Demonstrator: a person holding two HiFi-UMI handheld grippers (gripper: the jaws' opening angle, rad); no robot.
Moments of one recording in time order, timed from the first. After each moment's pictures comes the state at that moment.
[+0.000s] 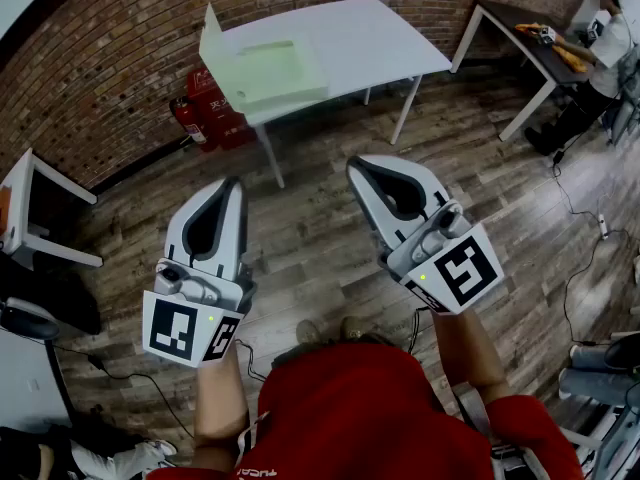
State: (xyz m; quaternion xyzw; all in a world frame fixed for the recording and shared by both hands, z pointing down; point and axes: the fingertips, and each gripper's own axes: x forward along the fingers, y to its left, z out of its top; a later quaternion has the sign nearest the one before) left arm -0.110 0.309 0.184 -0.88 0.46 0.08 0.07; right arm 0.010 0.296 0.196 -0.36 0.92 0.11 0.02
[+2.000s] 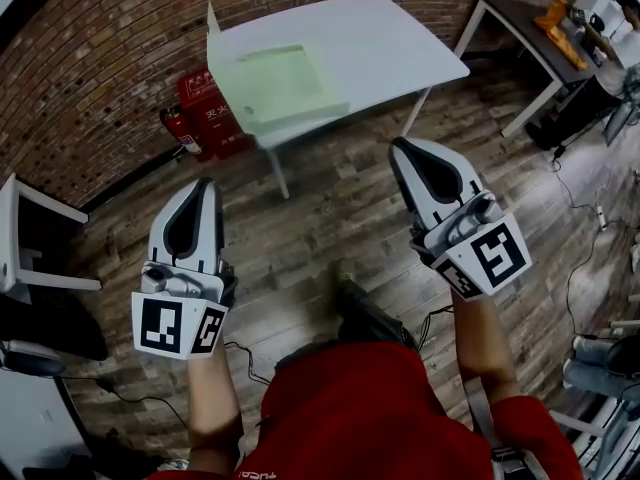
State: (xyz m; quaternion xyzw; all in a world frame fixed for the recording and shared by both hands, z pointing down) left arm -0.218 0.155 0.227 -0.87 0.49 0.05 0.04; right arm -0.008 0.146 0.218 -0.44 0.89 0.09 0.01
